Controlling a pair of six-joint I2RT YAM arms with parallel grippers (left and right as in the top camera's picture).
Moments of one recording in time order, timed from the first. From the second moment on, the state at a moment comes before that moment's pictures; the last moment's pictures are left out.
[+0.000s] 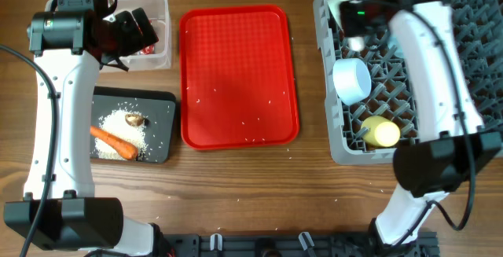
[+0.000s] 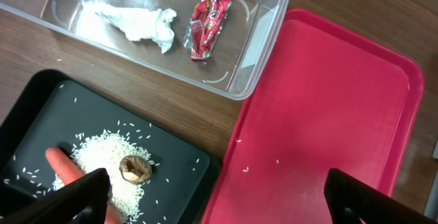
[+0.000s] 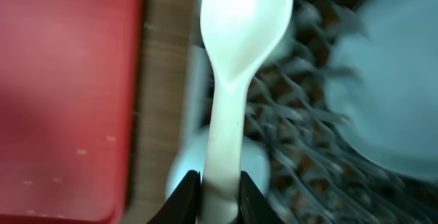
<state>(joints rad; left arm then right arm) 0.03 1.66 1.77 -1.18 -0.04 -0.40 0.12 1.96 2.11 -1.35 0.04 -0.07</state>
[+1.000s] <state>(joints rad) 0.03 1.66 1.77 -1.15 -0.03 -0.40 -0.08 1.96 1.88 -1.17 0.07 -0.11</state>
